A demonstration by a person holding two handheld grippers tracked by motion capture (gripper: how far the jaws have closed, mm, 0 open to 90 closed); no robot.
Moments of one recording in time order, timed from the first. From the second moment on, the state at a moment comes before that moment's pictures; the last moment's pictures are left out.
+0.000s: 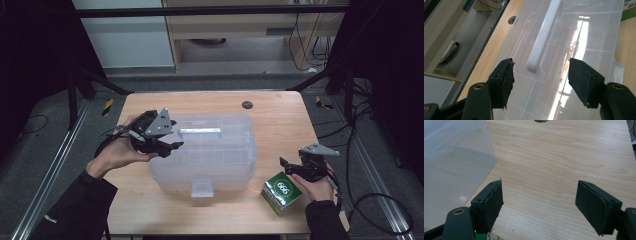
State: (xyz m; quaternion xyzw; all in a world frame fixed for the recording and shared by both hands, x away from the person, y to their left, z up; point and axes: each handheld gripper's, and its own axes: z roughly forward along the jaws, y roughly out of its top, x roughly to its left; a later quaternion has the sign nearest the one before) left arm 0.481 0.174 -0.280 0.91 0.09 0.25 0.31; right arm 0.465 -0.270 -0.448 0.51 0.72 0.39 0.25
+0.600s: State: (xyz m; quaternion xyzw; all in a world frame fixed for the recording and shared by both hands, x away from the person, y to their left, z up) left arm 0.488 0.146 -0.286 0.93 0.05 0.26 0.25; right arm 0.466 -0.268 -0.449 0.51 0.73 0.39 0.25
